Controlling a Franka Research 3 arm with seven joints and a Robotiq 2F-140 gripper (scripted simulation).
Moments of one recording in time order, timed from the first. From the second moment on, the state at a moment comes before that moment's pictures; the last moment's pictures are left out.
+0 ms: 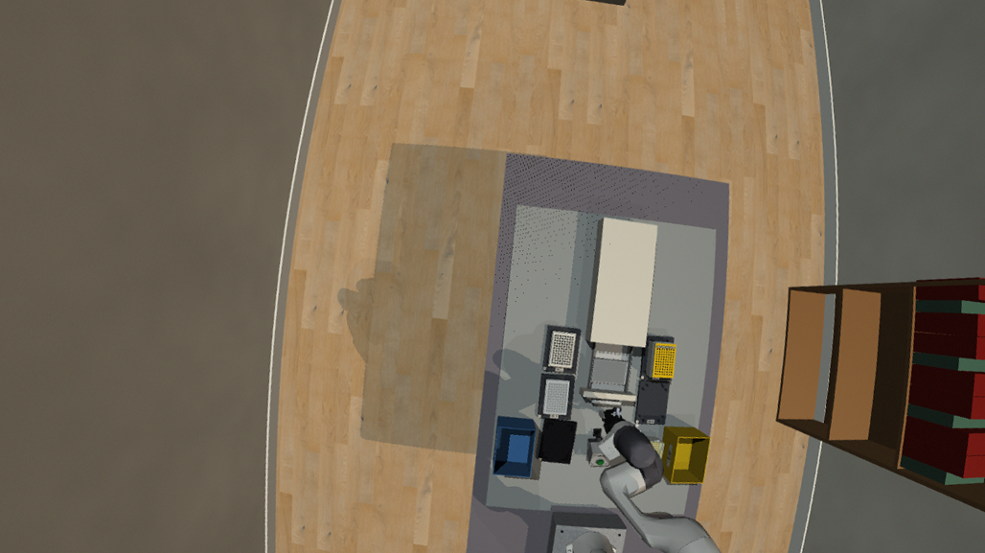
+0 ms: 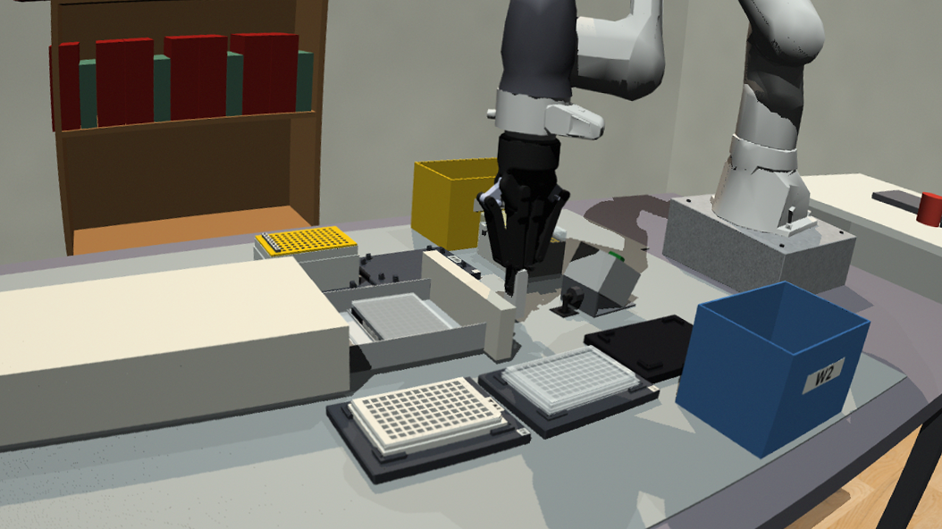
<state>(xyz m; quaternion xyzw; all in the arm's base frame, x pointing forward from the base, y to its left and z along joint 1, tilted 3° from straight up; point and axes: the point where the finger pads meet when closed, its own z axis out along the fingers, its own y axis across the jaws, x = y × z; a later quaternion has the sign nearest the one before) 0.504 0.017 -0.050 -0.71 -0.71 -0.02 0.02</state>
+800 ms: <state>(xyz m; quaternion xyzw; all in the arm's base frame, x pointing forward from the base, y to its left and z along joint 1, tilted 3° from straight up) 0.514 0.019 -0.050 -0.71 -0.71 -0.02 0.01</state>
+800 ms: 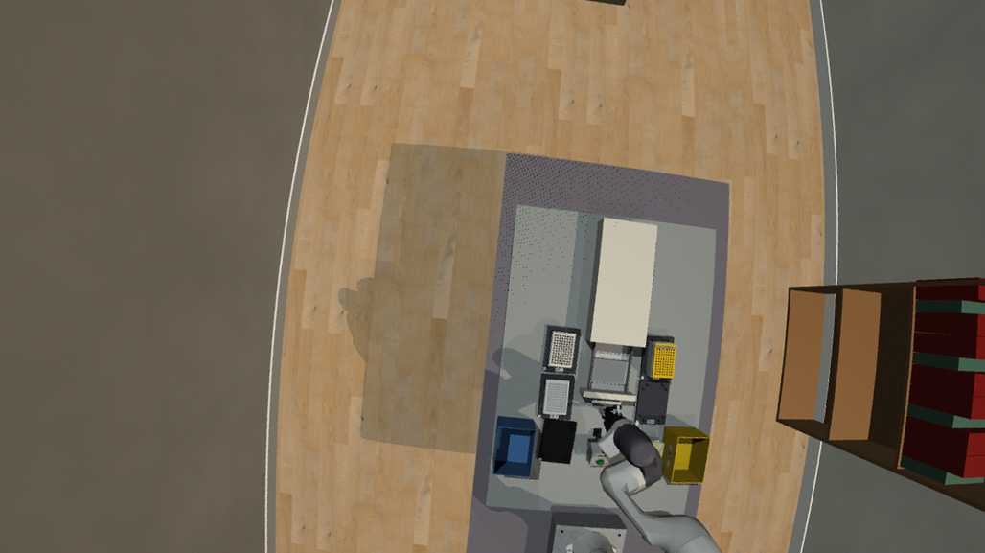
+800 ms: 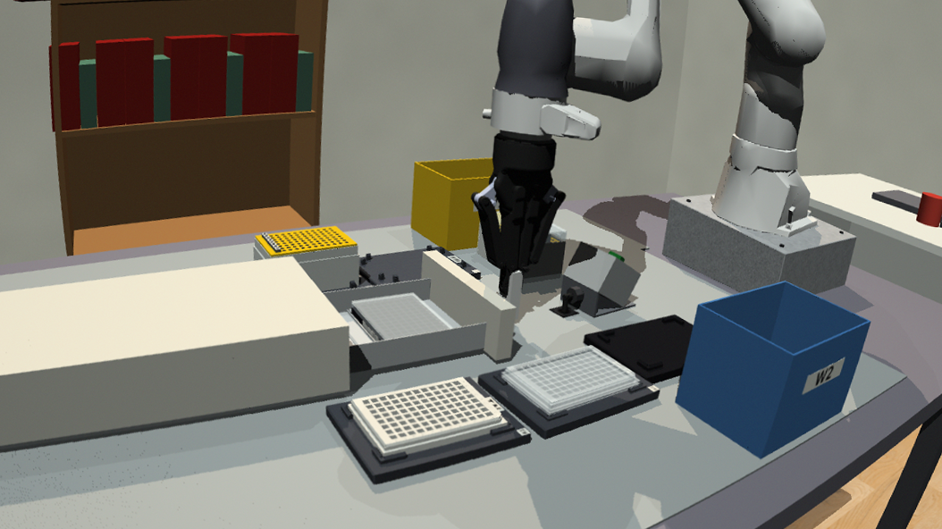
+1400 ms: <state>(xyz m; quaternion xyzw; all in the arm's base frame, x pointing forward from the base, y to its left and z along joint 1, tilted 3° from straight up) 0.534 0.019 -0.050 -0.71 -0.70 -0.03 0.01</state>
